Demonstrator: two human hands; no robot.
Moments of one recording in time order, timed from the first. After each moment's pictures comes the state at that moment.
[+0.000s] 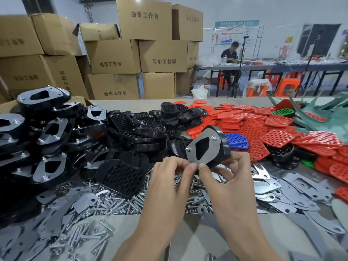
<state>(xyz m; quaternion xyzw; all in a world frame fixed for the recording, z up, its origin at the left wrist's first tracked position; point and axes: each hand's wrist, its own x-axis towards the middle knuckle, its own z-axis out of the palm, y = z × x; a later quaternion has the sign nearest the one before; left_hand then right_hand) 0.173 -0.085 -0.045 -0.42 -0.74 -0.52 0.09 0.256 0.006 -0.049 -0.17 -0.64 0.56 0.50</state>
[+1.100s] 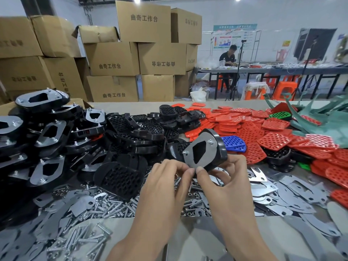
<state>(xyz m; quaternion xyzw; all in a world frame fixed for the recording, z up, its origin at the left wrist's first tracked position) 0.172 -0.092 -0.042 -0.45 -0.76 -0.46 0.13 0.255 0.007 -0.047 -0.16 -0.64 0.56 0.50</state>
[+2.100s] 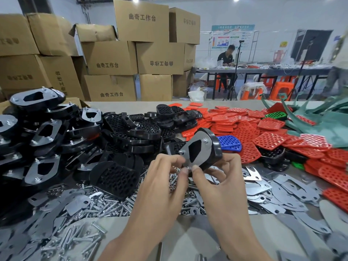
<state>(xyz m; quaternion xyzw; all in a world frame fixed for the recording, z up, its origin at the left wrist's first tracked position) 0.171 -0.090 -0.043 -0.47 -0.73 -0.49 0.12 0.256 0.008 -0.047 -0.15 -0.65 0.55 0.50</state>
